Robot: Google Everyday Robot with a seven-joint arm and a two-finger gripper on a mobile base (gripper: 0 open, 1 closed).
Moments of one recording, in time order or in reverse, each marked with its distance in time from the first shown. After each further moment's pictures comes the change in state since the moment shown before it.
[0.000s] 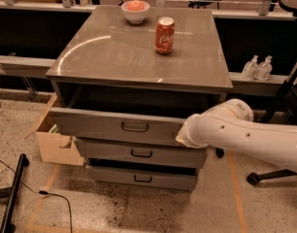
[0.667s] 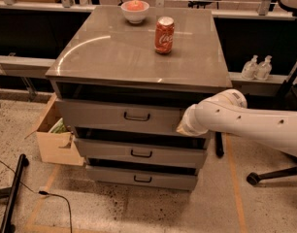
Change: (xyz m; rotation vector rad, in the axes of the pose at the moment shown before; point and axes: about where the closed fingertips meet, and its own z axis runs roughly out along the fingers) arm 0.002 -0.049 0.040 0.008 0.001 -0.005
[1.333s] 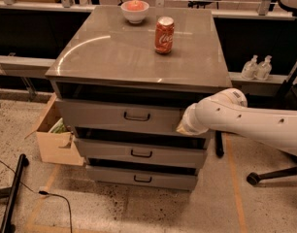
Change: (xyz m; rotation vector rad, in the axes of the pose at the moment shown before) arm -0.001 -0.005 0.001 0.001 -0.003 0.001
